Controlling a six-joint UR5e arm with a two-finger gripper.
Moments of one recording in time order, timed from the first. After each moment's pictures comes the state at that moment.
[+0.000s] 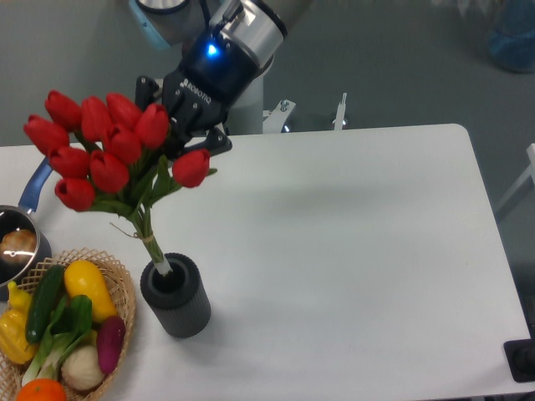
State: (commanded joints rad) arm 2.53 -1.58 -1.68 -0.76 0.48 0.75
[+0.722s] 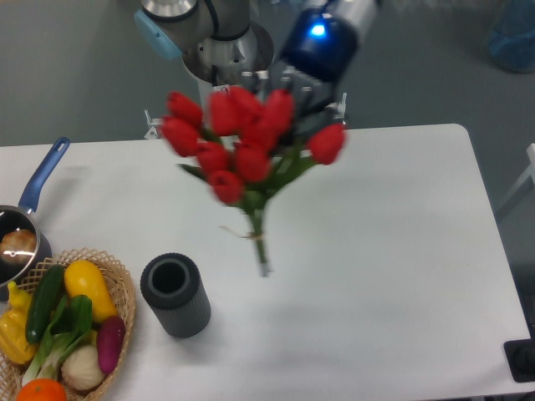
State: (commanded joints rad) arm 2.83 -1.62 -1.70 -0.76 0.50 0.91
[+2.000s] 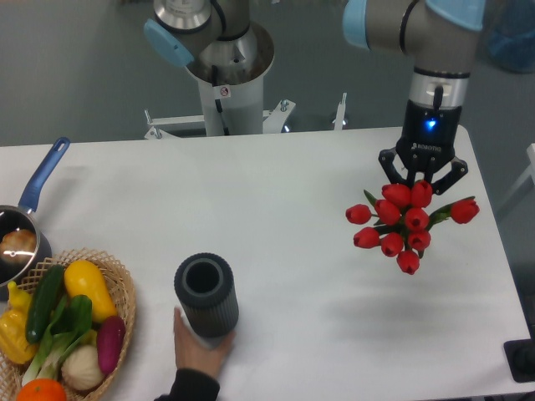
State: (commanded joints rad) arm 2.87 -1.79 -1.71 -0.84 1.20 1.11
